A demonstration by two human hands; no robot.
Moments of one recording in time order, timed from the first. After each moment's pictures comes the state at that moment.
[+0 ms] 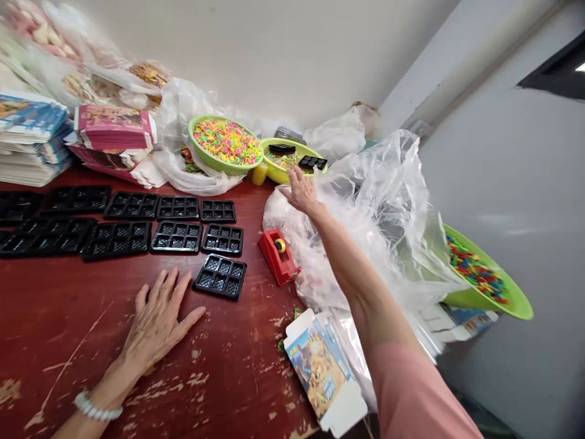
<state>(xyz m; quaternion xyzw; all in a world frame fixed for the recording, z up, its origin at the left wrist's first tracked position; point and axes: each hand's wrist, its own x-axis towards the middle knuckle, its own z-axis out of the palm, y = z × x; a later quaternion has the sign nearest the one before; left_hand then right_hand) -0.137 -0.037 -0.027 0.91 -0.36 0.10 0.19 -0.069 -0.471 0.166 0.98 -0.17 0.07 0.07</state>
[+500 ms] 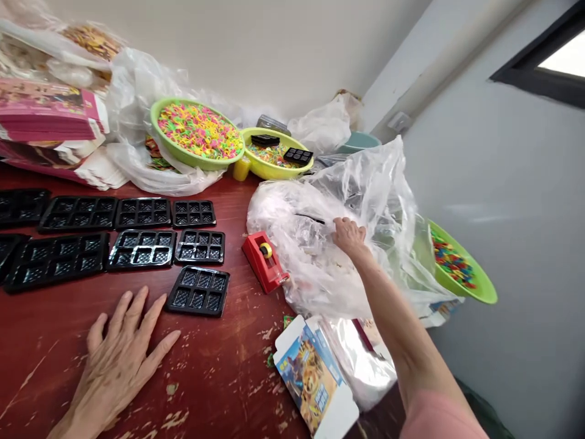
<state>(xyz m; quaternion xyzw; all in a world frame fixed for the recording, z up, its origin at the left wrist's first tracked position) -0.143 -0.036 -0.023 0.90 -0.39 0.09 0.19 -0.239 -0.574 0.137 0.90 -0.39 -0.04 0.16</state>
